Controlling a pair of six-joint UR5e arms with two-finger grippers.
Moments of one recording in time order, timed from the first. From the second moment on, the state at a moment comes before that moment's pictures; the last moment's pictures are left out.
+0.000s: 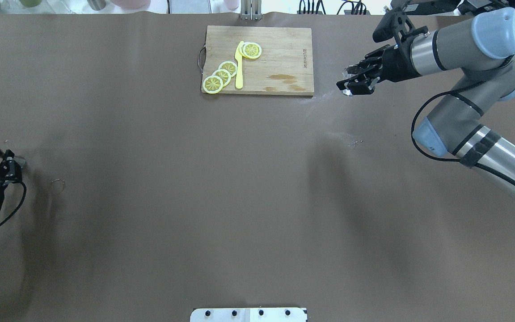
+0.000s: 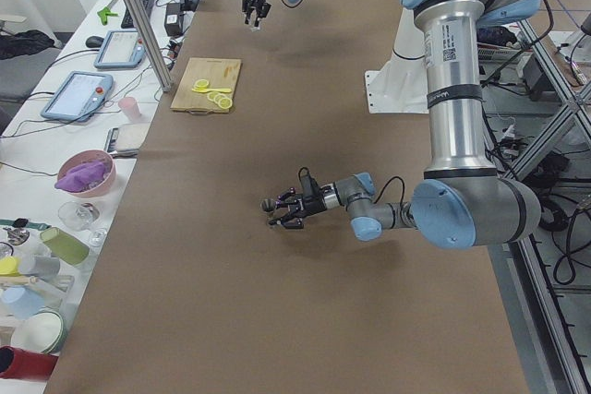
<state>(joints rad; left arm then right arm) -0.32 -1.35 -1.48 -2.65 -0.53 -1.57 0.96 -1.09 1.39 -0.50 2.24 0.32</state>
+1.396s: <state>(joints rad) -0.32 -1.35 -1.50 -2.65 -0.51 -1.57 0.90 -1.14 1.53 -0.63 2.22 0.14</state>
